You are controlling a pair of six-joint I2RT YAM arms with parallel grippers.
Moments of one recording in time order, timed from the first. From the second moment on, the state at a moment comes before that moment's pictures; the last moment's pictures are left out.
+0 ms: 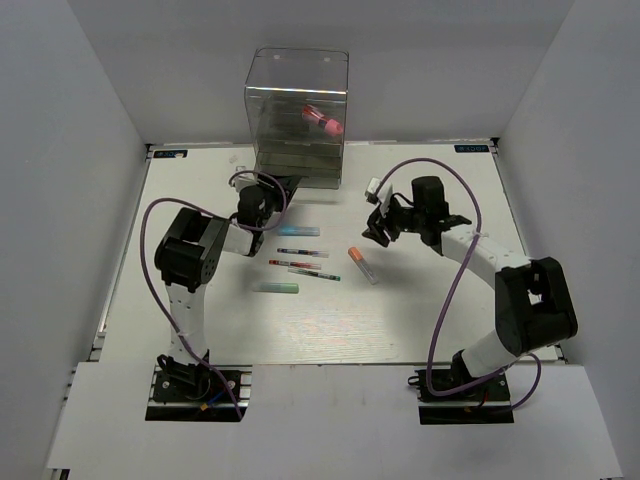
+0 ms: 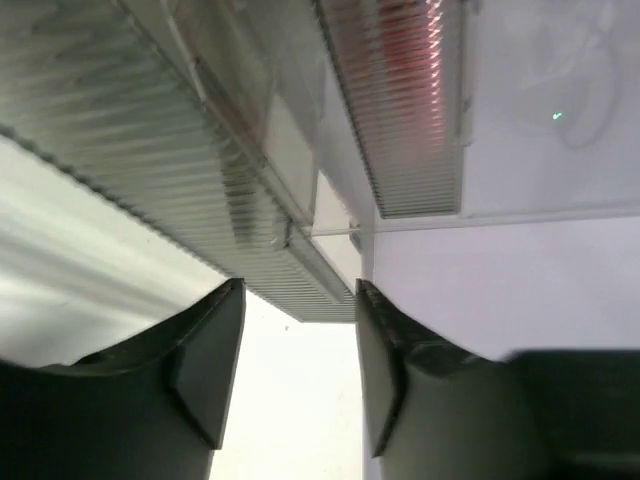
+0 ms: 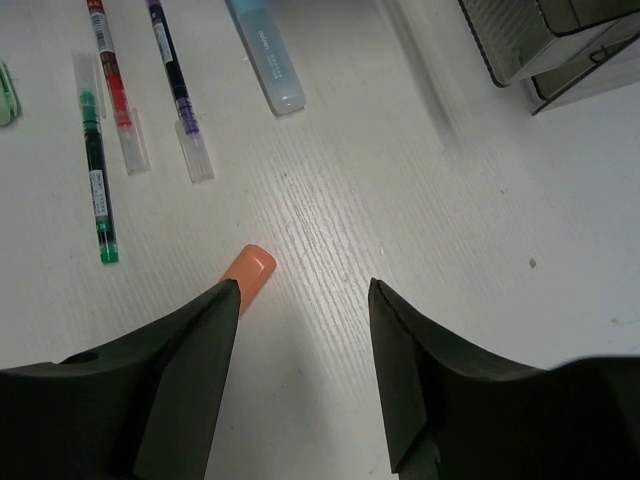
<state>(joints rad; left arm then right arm) -0.34 2.10 1.00 1.00 0.02 -1.27 0.34 1.52 0.92 -0.01 -0.66 -0.59</state>
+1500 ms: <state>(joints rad) -0.32 1.57 0.90 -0.01 -0.02 -1.04 0.52 1.83 1.28 -0.33 -0.40 -0.66</state>
